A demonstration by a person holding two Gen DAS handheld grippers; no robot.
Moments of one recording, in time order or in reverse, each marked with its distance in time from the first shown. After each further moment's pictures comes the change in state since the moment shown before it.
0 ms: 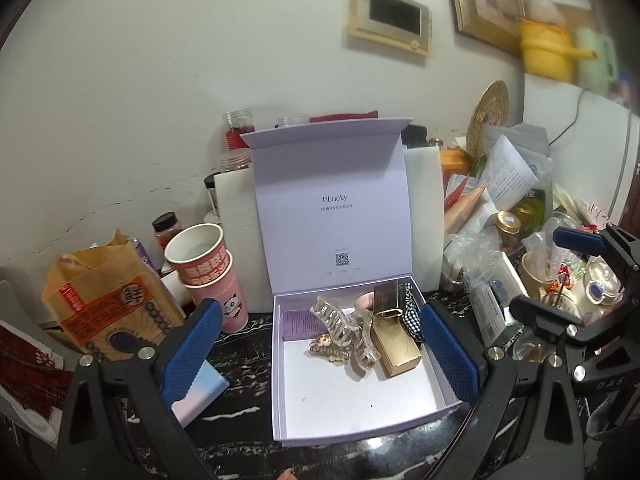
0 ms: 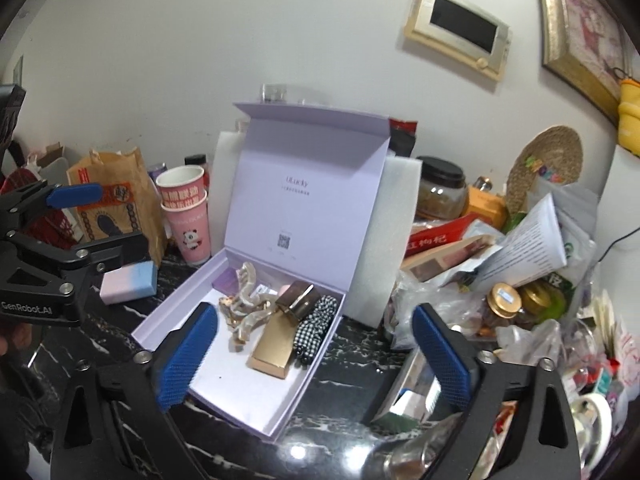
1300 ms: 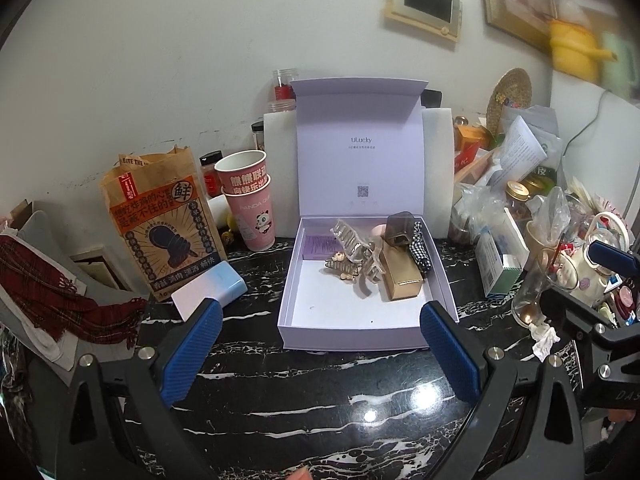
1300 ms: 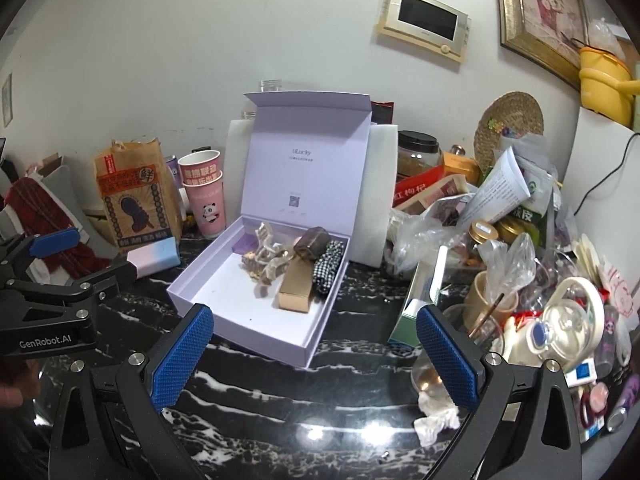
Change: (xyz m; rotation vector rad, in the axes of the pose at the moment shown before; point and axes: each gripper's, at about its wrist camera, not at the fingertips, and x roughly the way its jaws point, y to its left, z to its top) left arm -0.060 -0.017 -0.085 -0.116 0.078 0.123; right arm -0.067 0.029 -0.066 0.083 0.037 -0.021
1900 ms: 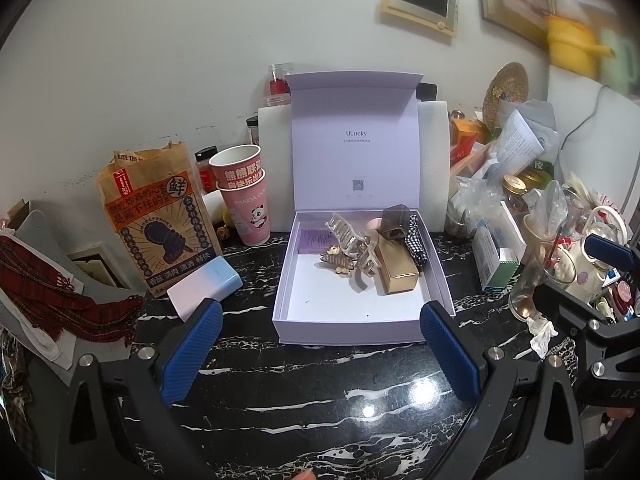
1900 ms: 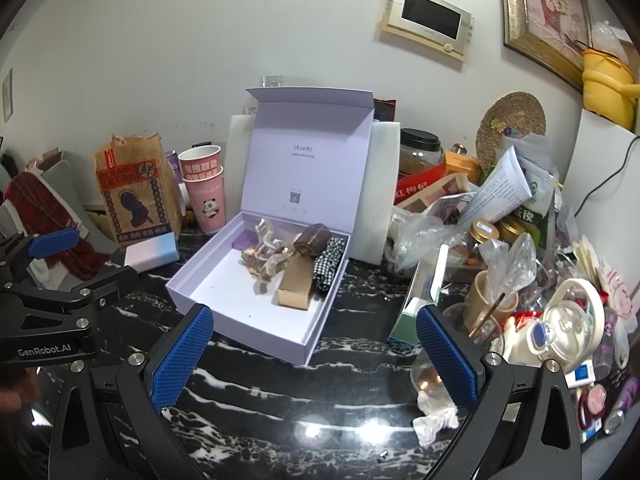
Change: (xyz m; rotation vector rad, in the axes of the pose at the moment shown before) left arm 0.003 -0.003 -0.002 0.009 0.019 -0.016; right arm 0.002 0.002 -0.001 -0.009 0.008 -0.004
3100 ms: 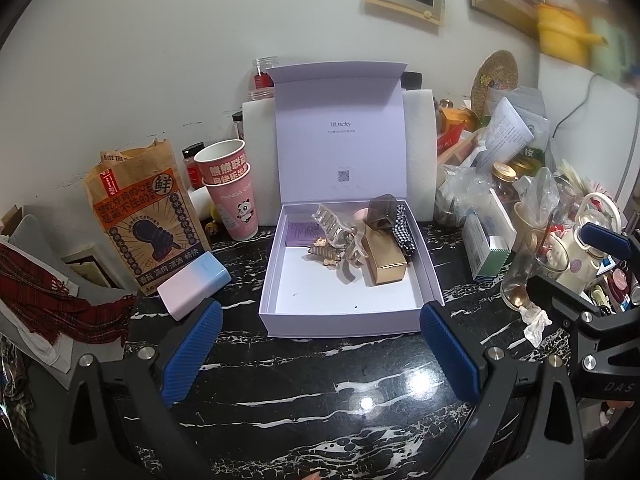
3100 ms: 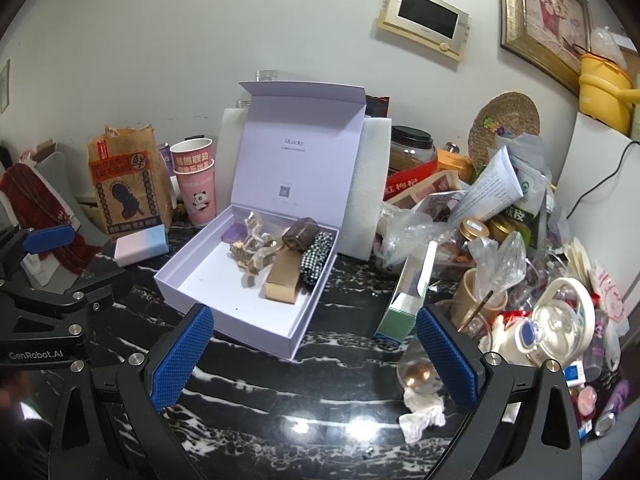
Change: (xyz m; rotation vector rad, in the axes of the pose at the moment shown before) left arm 0.001 -0.011 -0.002 0.031 0.028 -0.026; right arm 0.001 -0.010 -0.003 -0.030 0.015 -0.023
